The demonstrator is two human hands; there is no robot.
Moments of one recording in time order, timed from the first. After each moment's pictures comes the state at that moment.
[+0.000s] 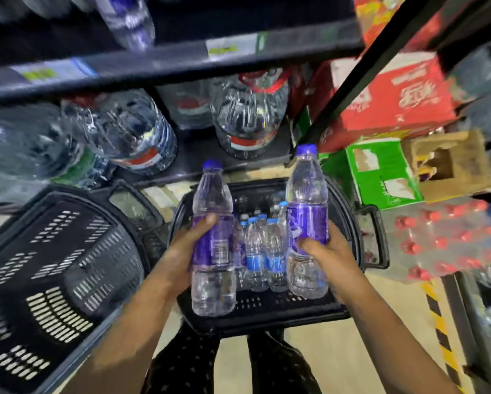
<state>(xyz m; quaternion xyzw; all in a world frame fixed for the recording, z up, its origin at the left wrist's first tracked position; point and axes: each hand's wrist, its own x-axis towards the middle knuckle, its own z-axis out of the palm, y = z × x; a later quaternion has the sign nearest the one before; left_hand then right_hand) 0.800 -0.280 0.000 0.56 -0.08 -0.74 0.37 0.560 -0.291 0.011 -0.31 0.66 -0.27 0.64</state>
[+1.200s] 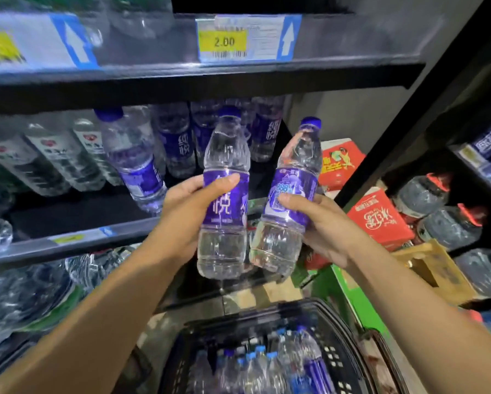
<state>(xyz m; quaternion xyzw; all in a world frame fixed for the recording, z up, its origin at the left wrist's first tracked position) 0.803 -0.494 0.157 0.50 -0.30 -0.63 0.52 0.608 -0.506 0.143 -0.37 0.48 -0.39 0.69</state>
